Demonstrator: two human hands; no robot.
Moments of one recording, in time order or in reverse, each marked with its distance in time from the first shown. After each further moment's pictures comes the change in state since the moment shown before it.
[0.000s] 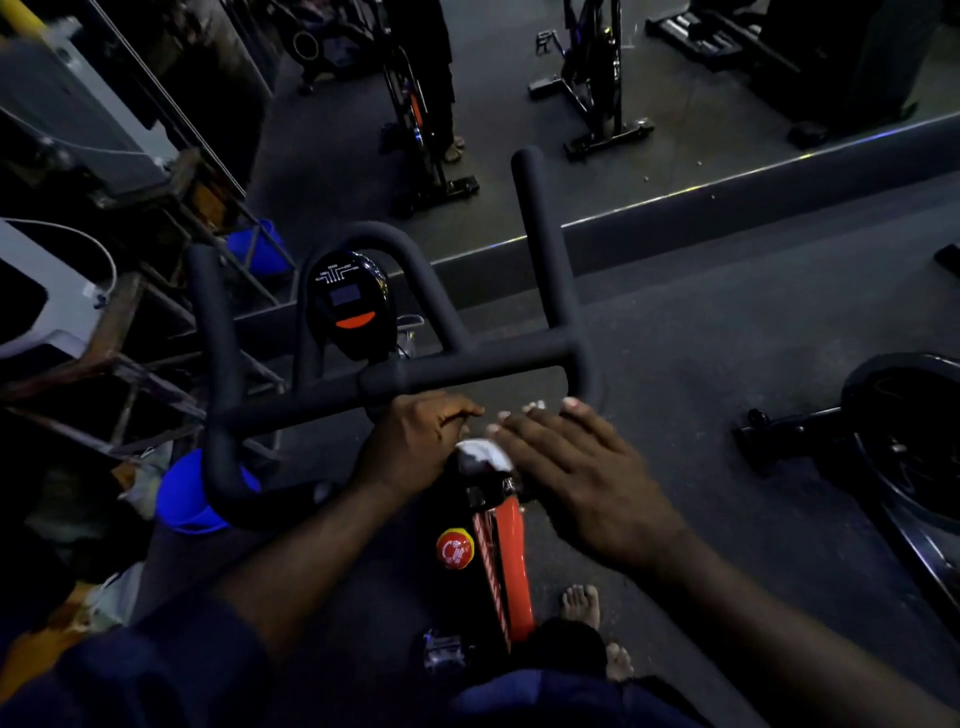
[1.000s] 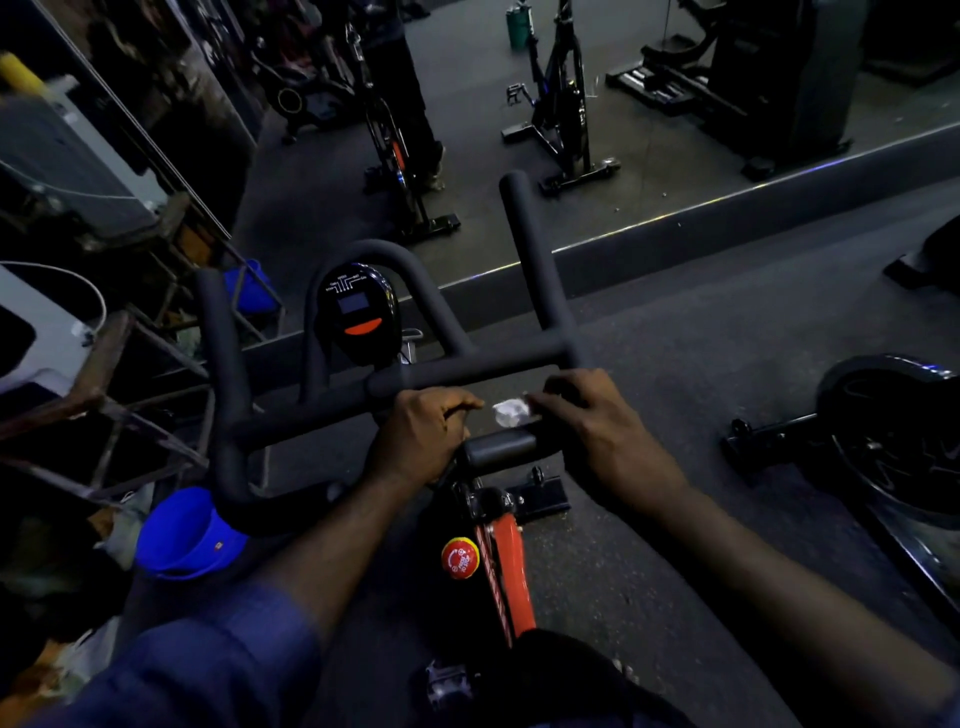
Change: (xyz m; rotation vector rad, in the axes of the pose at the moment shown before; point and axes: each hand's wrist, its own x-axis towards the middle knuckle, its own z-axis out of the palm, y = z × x) left_hand 0.002 0.010 -0.002 -0.040 0.041 -0.174; right_hand 0.017 0.011 -0.004 0.204 0.180 0.221
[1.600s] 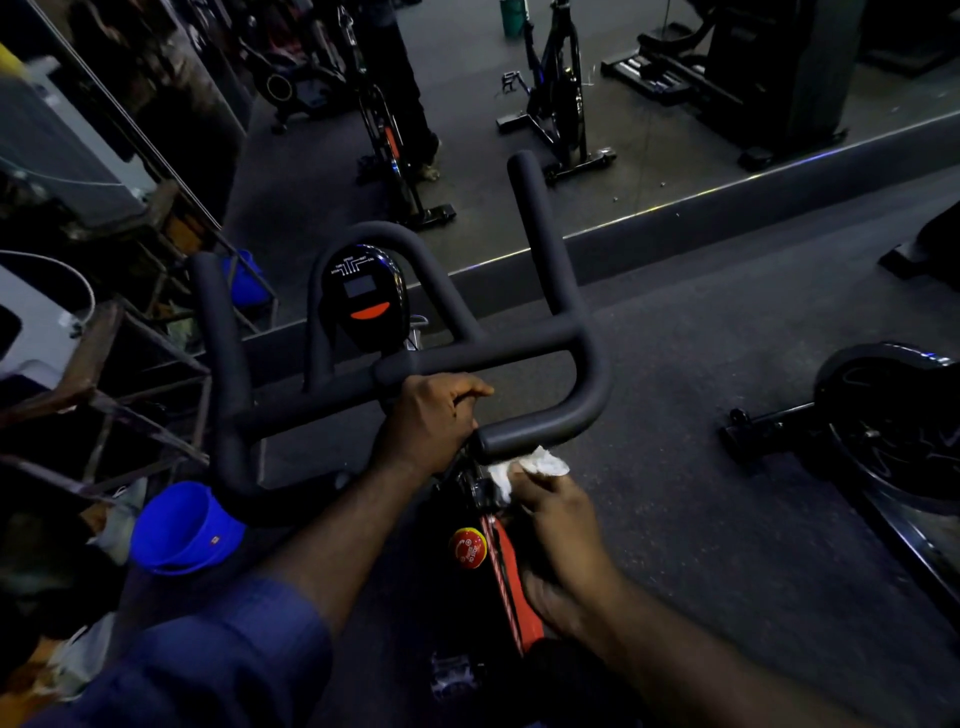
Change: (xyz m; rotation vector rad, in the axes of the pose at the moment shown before) left_hand 0.001 -0.001 0.000 -0.013 0.022 0.011; right_hand -0.026 -0.116 0.064 1.621 0.344 1.347
